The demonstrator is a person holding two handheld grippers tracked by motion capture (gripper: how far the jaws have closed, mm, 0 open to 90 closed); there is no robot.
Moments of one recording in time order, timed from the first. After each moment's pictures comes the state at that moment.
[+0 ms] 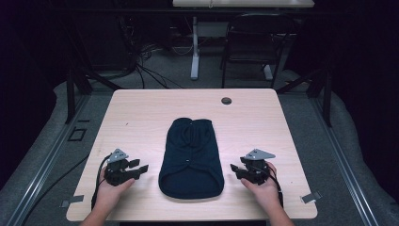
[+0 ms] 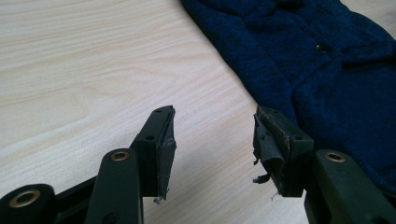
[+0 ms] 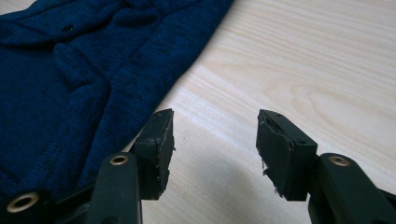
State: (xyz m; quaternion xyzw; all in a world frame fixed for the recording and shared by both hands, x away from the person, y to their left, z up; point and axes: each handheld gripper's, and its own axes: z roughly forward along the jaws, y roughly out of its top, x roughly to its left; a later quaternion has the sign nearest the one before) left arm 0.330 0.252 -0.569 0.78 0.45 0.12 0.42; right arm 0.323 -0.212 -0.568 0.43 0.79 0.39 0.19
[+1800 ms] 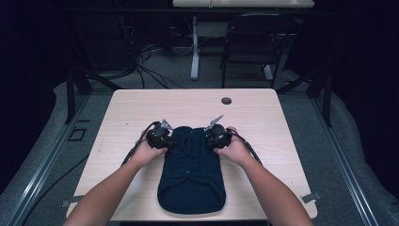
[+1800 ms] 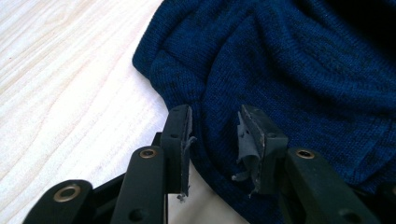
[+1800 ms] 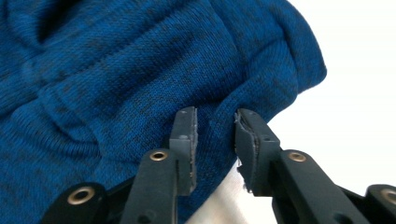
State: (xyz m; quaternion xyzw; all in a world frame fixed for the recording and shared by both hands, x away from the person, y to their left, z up) left arm 0.455 0.144 -0.560 0.89 0.32 0.13 0.28; right arm 0.451 -0.113 -0.553 0.30 0.92 0.24 0.11
